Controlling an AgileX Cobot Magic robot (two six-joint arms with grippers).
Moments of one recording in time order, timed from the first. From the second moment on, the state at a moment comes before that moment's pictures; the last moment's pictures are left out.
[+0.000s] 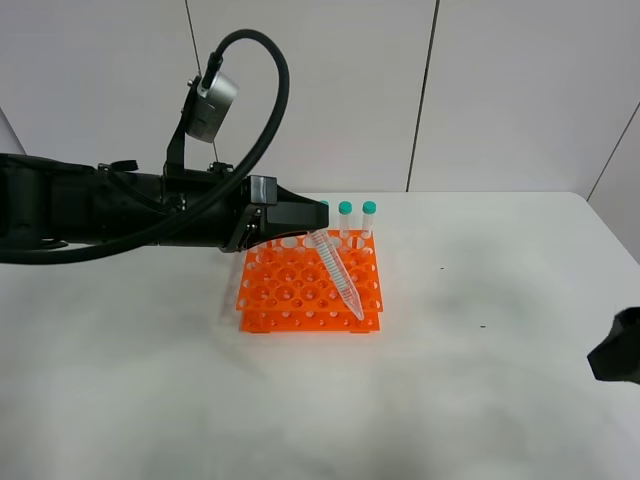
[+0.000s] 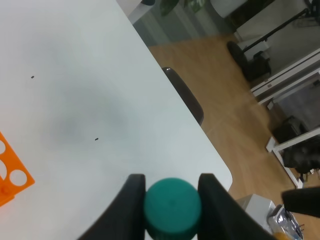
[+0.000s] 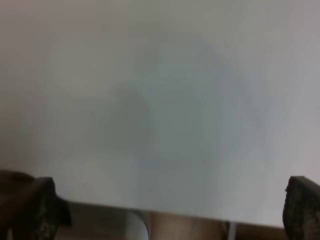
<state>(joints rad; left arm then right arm) -0.45 1.51 -0.81 -1.73 0.61 1.35 0.07 0.77 -0.67 0.07 1.13 -0.04</state>
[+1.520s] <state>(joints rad) -0.45 1.51 -0.82 -1.73 0.61 1.35 0.02 0.00 -0.49 0.07 1.03 -0.03</state>
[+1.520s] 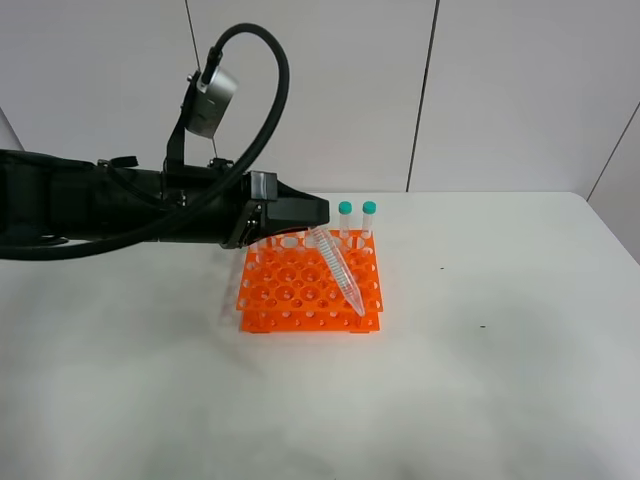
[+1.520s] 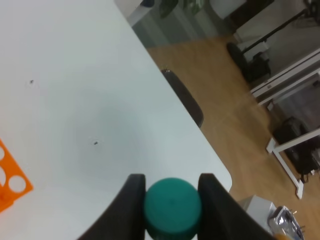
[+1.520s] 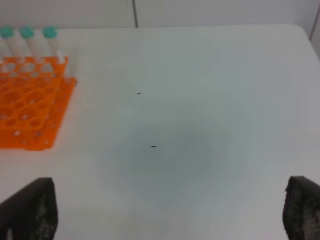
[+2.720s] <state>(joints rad) -0.46 1.01 -0.83 -0.97 0.33 1.10 0.04 0.00 -0.49 0.07 1.03 -0.03</state>
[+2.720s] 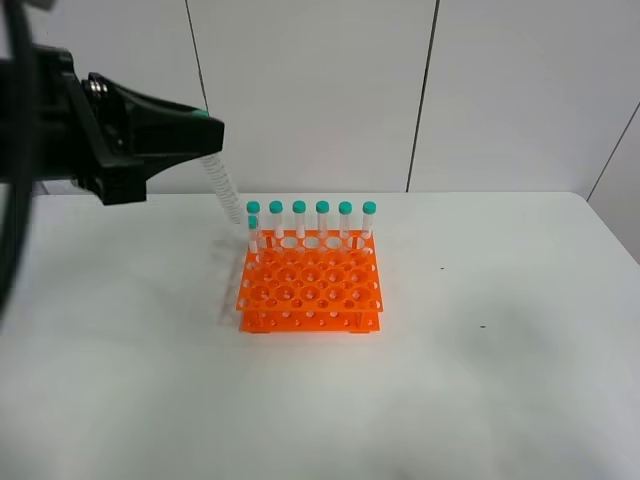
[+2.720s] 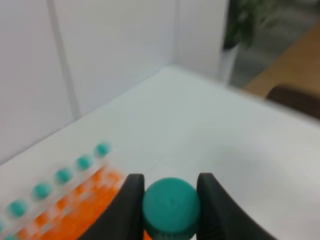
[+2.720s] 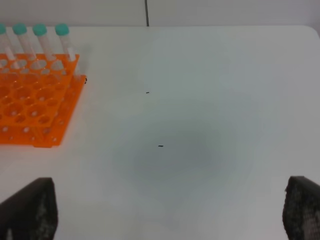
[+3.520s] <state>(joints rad) -0.66 1.38 -0.87 0.06 -0.21 0.04 0.04 0.00 -0.49 0.07 1.03 -0.03</state>
